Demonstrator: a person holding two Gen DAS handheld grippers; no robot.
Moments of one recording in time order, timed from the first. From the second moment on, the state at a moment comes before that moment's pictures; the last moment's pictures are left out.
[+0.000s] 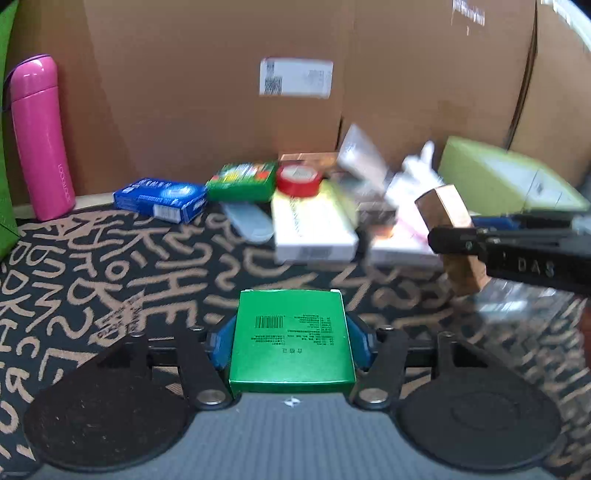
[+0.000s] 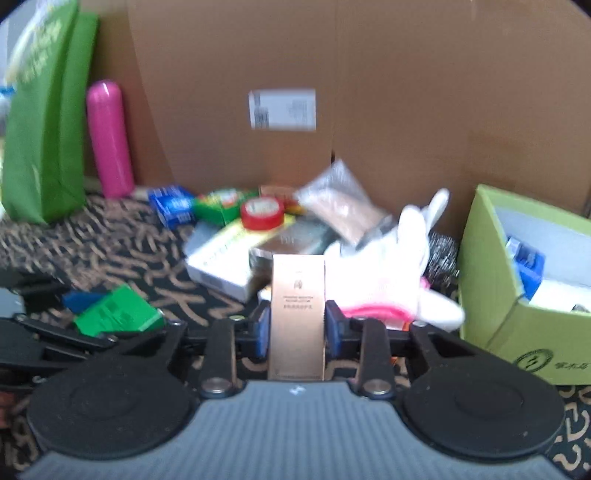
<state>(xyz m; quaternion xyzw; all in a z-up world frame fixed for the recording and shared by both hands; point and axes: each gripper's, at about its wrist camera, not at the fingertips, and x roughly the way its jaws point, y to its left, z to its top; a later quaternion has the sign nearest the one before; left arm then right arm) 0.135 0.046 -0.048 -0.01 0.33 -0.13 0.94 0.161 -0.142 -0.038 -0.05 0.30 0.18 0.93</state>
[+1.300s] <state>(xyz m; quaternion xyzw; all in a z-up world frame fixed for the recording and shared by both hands) 0.279 -0.274 0.001 0.00 0.30 -0.30 0.91 0.259 -0.432 -0.026 -0.04 0.30 0.00 0.95</state>
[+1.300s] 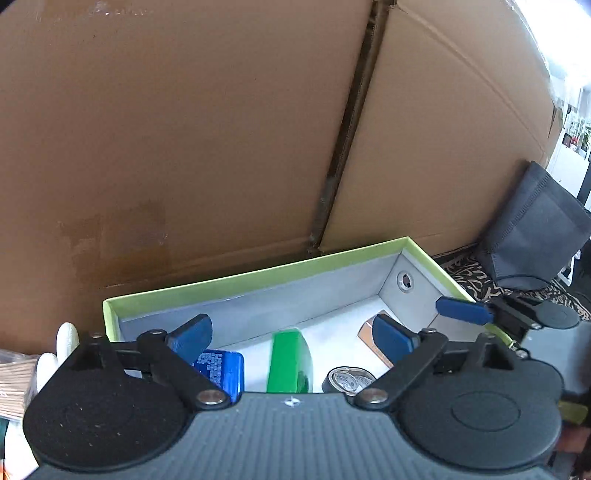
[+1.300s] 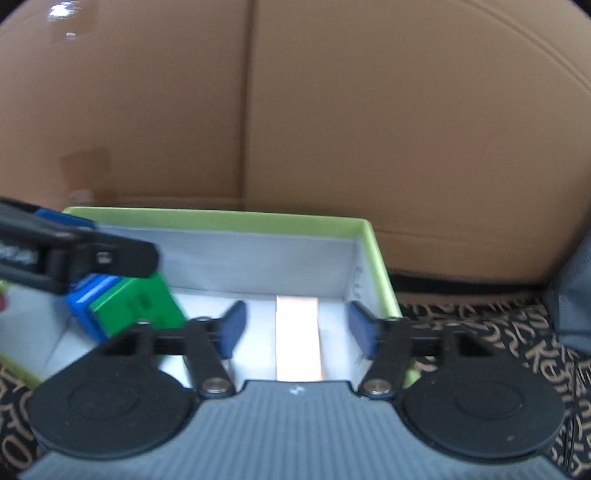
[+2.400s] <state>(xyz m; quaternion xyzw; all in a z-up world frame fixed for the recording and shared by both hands) 0.108 -0.018 -0.018 -0.08 0.27 -0.13 0.95 0.068 -0.264 0.004 -0.03 0.21 0.12 0.97</state>
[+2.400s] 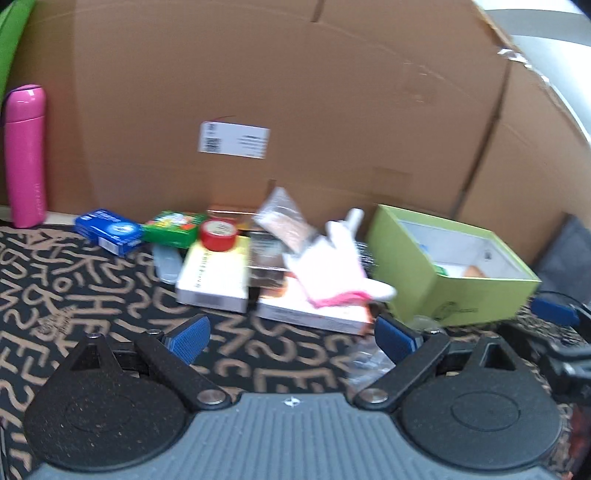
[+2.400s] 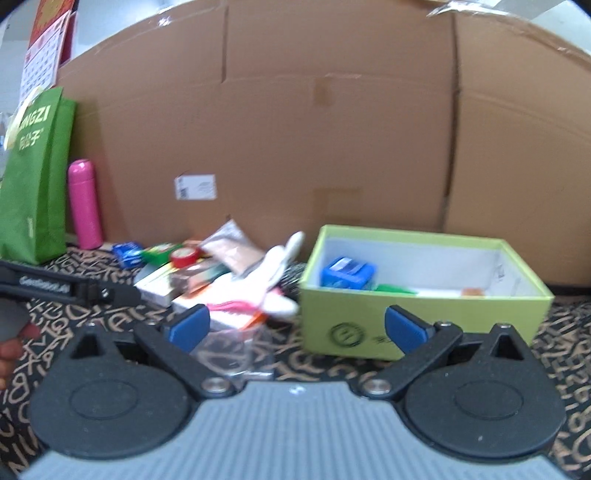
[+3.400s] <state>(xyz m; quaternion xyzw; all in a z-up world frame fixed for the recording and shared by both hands) 0.119 0.010 -0.041 -0.03 0.34 -0.18 0.92 0.100 -0.212 -0.043 -0.01 0.28 0.18 0.94</state>
